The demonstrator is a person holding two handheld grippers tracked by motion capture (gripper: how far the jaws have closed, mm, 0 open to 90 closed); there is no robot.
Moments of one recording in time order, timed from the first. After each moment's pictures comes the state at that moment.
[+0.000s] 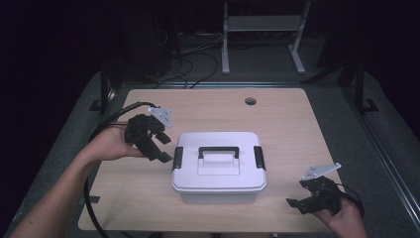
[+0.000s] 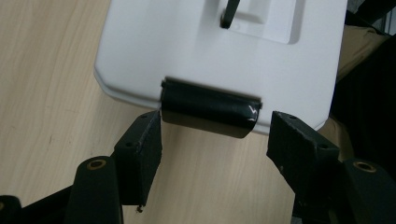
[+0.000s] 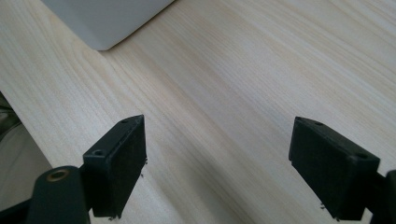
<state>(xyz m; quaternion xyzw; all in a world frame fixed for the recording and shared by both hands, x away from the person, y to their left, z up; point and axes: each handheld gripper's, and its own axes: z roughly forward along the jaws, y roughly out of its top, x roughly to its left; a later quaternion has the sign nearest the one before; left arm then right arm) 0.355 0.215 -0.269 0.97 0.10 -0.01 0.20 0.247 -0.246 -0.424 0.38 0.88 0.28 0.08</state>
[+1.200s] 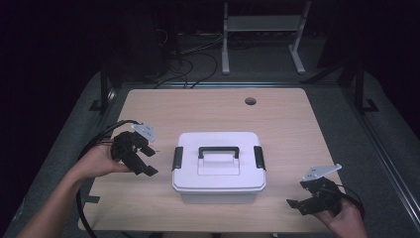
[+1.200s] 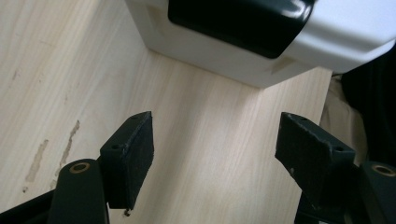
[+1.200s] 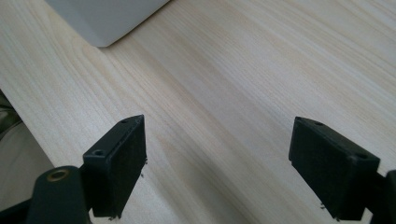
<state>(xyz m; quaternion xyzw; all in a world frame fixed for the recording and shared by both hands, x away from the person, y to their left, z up) 0.347 0.265 -0.324 0.97 0.15 -0.02 0.21 0.245 -0.246 -0.425 0.39 0.88 0.28 0.08</state>
